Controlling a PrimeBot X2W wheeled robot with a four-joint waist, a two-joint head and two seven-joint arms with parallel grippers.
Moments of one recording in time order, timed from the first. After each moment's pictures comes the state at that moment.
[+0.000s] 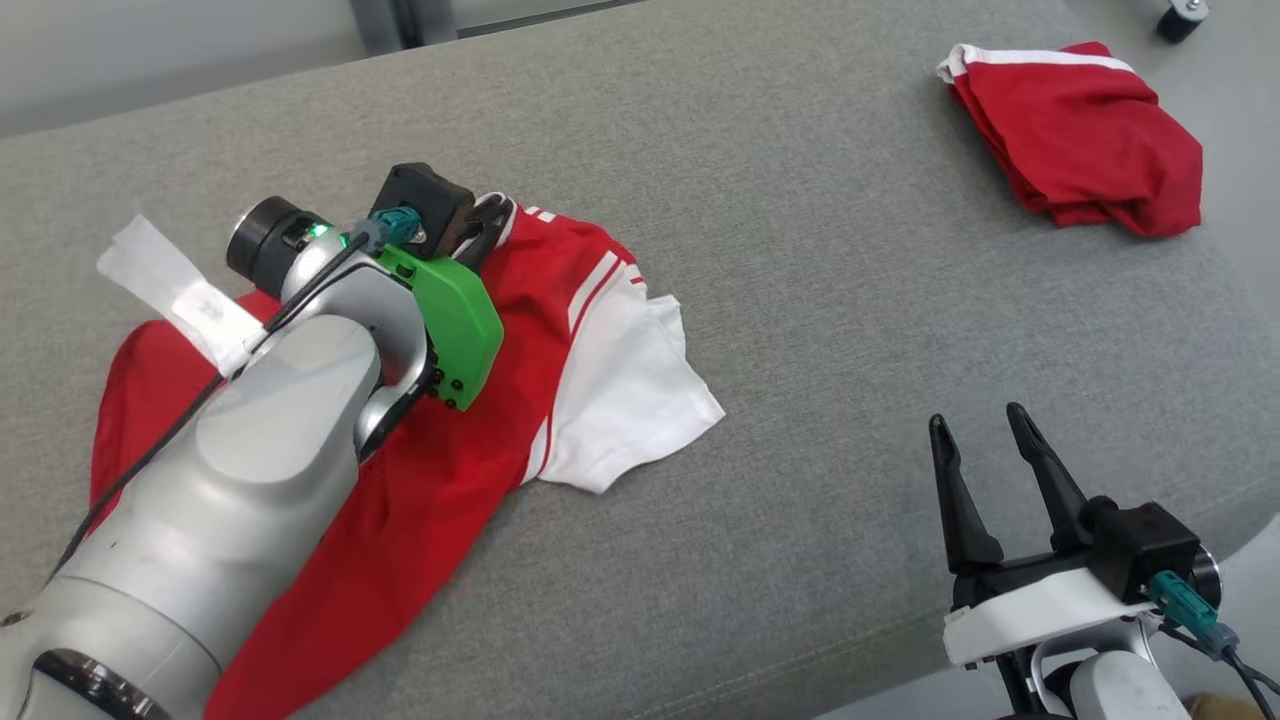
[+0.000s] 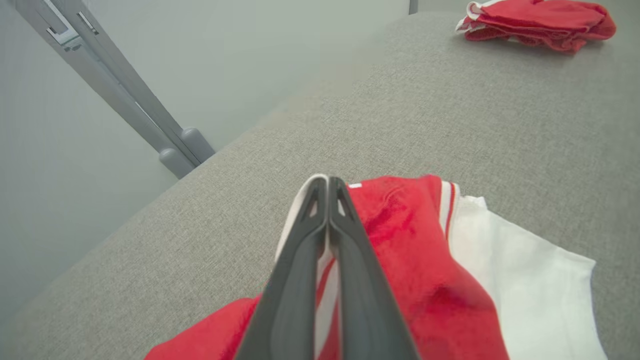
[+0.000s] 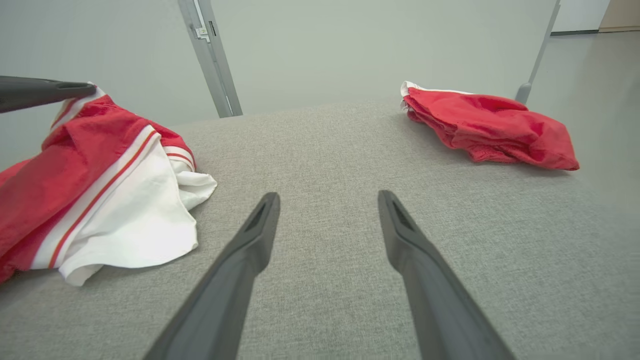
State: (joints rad) left arm -0.99 0.30 -1.01 0.73 -0.69 -0.10 -0.02; right arm -0.03 -0.05 0.06 0.09 0.15 0.13 -0.26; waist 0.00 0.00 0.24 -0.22
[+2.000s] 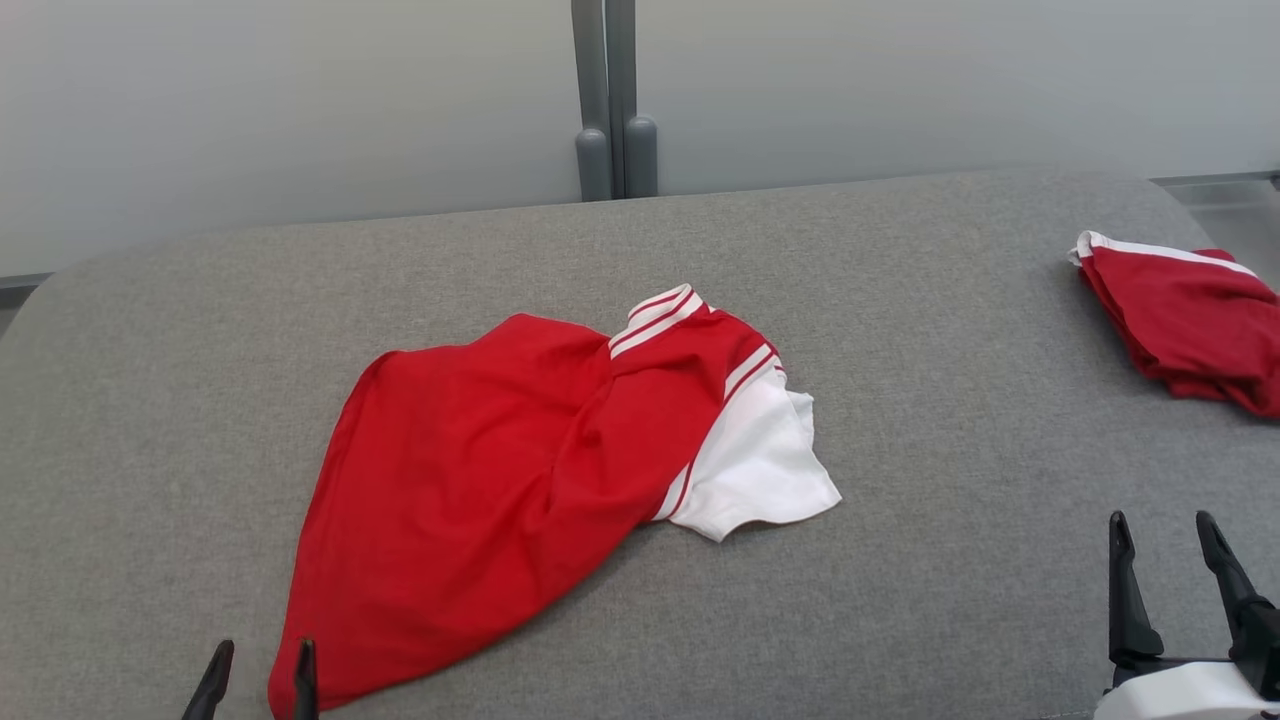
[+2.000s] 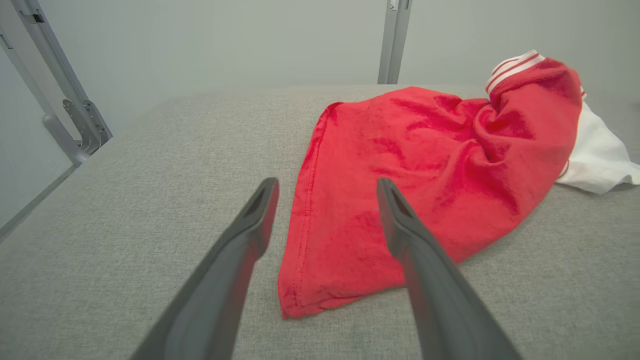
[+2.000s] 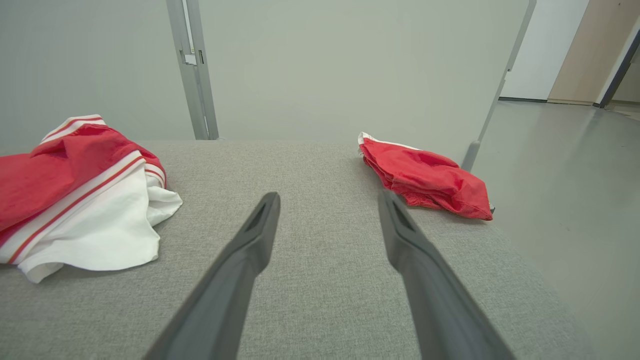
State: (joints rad) left arm 0.23 0.16 0.05 0.15 -0.21 -0.13 -0.26; right arm 0.14 -0.05 -0.24 0.08 0.01 0.13 -0.26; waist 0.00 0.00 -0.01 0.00
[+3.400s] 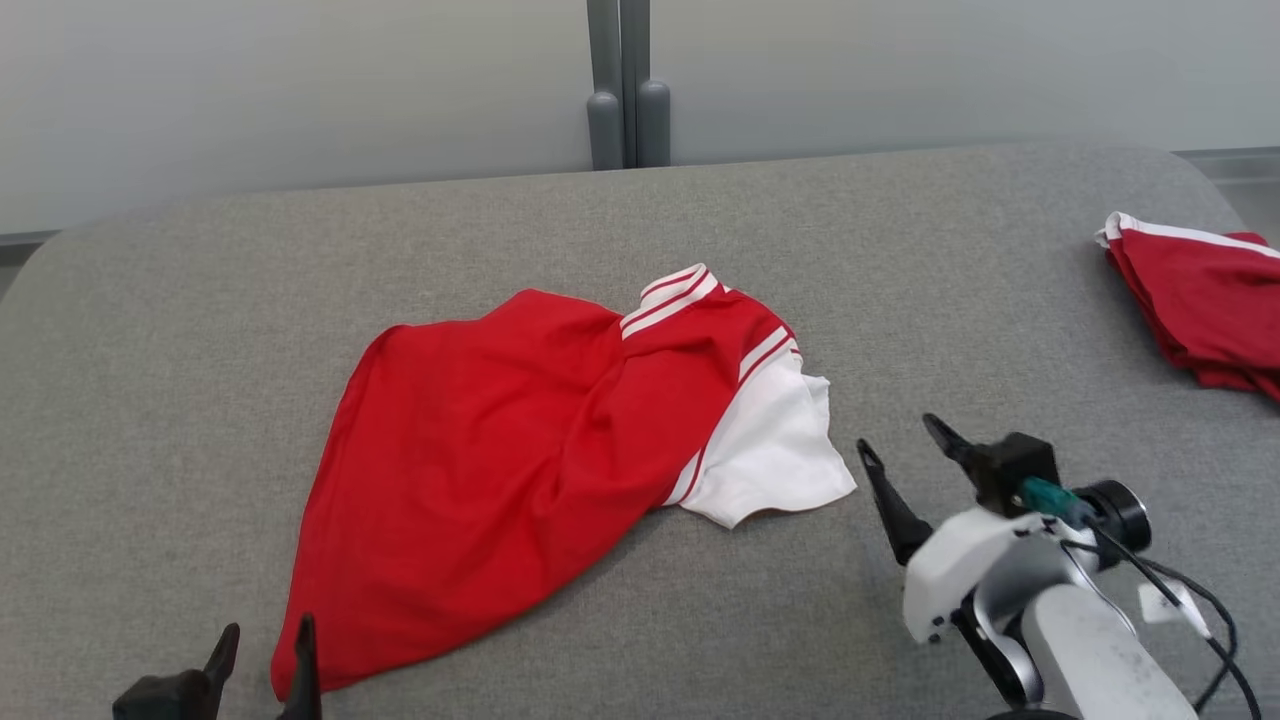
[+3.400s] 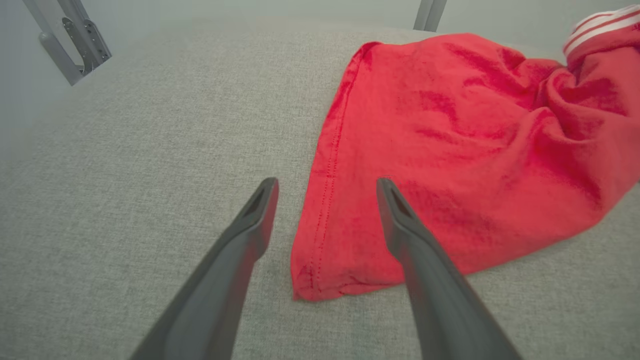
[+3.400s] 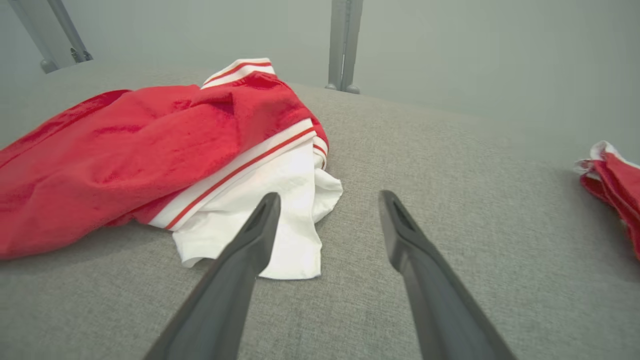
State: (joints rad) left arm 0.10 0.16 0.03 0.34 -0.28 -0.12 -0.19; right arm -0.20 -0.14 0.19 0.31 0.11 0.13 -0.05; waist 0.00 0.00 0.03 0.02
